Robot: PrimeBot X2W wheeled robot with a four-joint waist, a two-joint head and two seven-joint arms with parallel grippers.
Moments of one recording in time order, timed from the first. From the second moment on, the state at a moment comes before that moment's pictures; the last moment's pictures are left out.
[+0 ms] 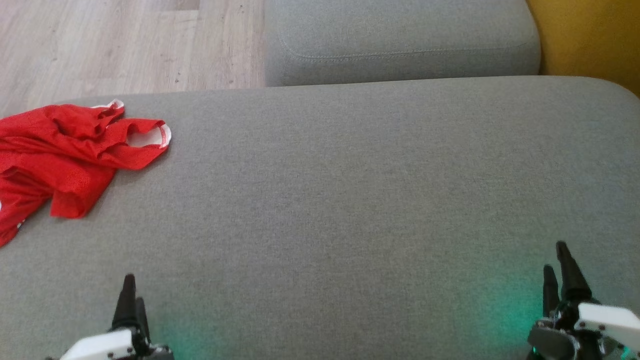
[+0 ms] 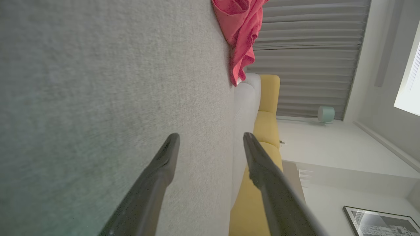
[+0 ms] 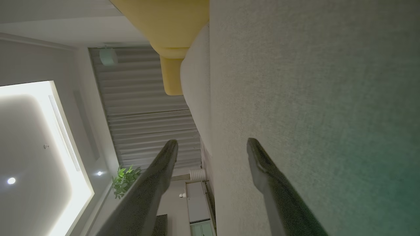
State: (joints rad) left arm 0.00 0.04 0.06 0.35 -1.61 -0.12 0.11; right arm 0.01 -0.04 -0.13 0.36 1.61 0.13 0.11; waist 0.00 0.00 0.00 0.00
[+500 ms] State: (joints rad) left arm 0.02 0.04 0.03 0.31 -1.58 -0.12 0.07; right arm 0.02 -0.04 -0.11 0.34 1.54 0.13 0.07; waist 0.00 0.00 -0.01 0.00
